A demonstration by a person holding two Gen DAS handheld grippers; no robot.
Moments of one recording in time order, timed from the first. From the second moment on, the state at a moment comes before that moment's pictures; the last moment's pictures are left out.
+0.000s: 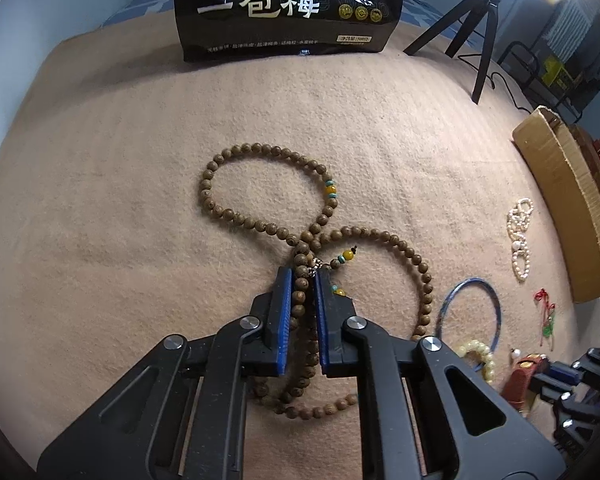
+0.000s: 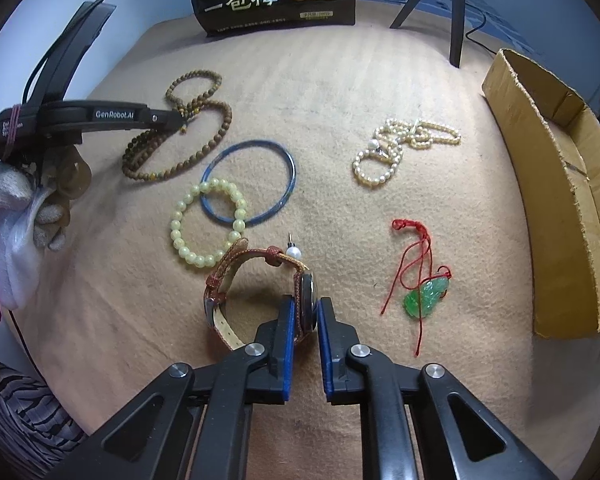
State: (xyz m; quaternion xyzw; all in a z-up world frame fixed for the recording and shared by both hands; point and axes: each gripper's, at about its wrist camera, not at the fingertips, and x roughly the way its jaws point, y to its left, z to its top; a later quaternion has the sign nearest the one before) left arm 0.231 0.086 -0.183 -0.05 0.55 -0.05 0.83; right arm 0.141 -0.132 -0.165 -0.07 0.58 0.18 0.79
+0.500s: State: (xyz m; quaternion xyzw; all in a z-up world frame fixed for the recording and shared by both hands) left arm 0.244 0.082 -0.195 -0.01 0.54 -0.02 0.84; right arm 0.140 -0.129 -0.166 -0.07 0.58 0.18 0.79
